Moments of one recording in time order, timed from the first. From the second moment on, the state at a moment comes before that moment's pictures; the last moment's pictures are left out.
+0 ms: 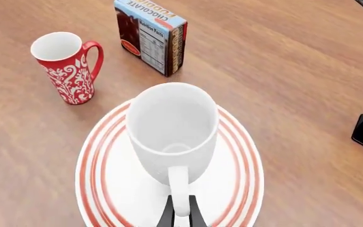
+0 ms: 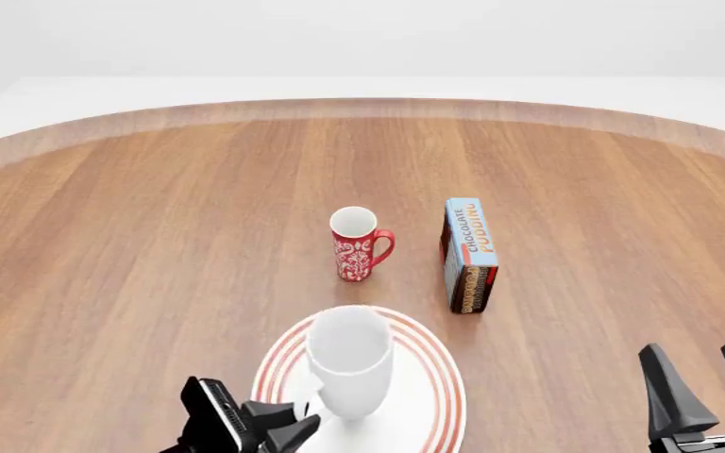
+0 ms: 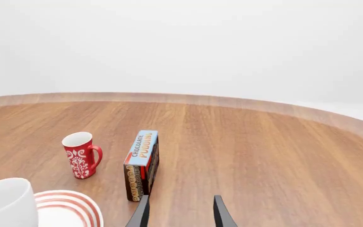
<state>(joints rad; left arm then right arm) -0.90 1.49 -0.10 -0.91 -0.08 0.08 0.00 0.00 0.00 0.00</state>
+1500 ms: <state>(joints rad) -0.89 1.57 -0.08 -0.98 -0.13 0.08 0.00 0.00 0.00 0.00</state>
